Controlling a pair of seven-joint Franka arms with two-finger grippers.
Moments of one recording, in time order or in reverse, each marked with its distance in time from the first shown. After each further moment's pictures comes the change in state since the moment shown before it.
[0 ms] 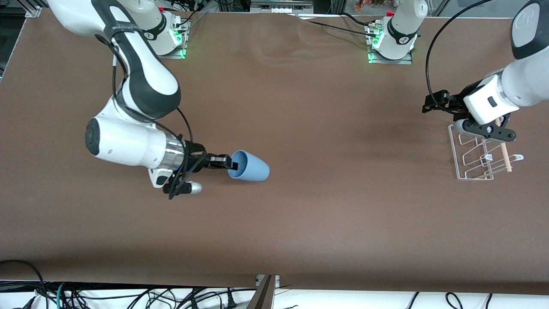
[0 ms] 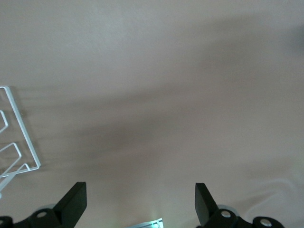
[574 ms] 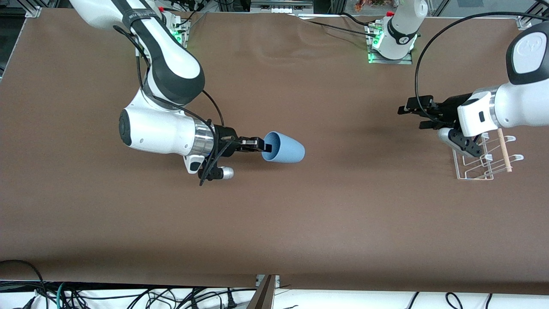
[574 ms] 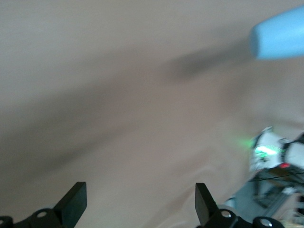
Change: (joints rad) left arm 0.020 0.111 0.007 0.024 -0.408 0.023 0.159; right arm 0.095 0.001 0.005 0.006 0.215 0.055 0.029
